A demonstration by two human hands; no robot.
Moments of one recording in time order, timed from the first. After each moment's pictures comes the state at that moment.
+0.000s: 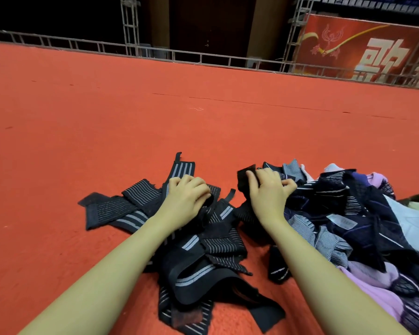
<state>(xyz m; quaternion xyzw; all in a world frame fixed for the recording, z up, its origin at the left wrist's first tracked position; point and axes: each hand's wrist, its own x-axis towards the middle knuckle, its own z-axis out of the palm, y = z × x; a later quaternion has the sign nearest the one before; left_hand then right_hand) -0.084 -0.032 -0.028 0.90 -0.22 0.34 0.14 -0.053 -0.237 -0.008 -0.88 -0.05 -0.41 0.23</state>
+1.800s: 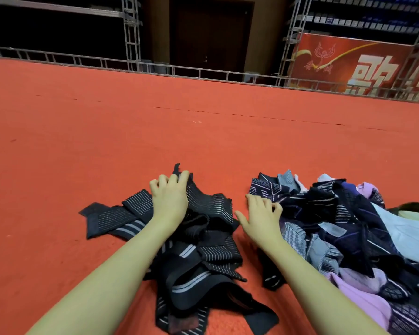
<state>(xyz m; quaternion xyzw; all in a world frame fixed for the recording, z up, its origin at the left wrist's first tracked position) -0.082 -0.037 -0.005 0.93 0.04 0.35 0.06 -0.079 -0.255 -0.023 -0.98 -0.09 -0.18 0.03</state>
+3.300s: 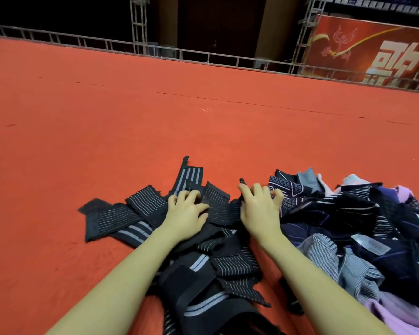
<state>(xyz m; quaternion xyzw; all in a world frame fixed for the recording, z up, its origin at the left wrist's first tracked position) -0.056 -0.021 -0.053 0.99 -0.08 0.08 0.08 -0.031 -0.209 -0.038 -0.93 -0.12 -0.35 0.00</state>
